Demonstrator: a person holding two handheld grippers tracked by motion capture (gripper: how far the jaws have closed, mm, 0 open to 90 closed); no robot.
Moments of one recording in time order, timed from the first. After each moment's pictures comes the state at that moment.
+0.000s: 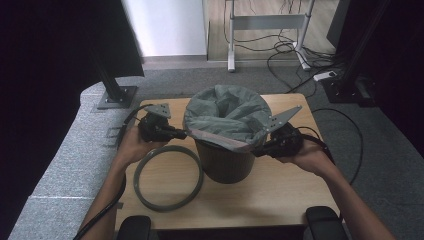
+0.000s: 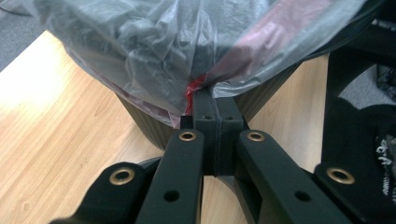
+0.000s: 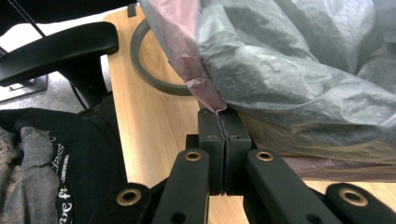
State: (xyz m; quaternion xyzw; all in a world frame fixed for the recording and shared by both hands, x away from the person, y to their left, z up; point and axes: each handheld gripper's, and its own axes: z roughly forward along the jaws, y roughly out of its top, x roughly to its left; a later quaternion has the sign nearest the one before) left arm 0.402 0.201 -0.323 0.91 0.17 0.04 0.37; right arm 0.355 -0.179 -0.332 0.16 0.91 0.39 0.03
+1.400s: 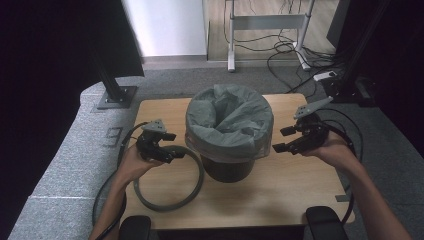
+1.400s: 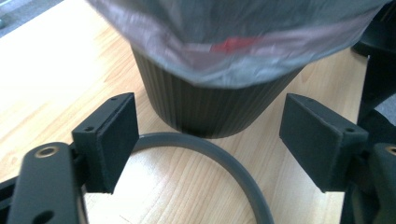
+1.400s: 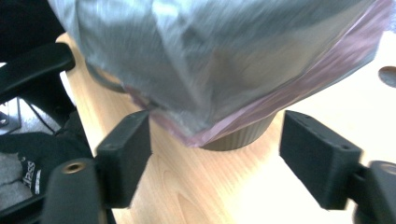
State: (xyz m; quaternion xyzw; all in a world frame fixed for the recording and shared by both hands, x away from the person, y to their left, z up) left arm 0.382 0.225 -0.381 0.88 0.26 0.08 0.39; right arm 0.375 -0.244 -0.327 0.27 0.87 0.40 0.05
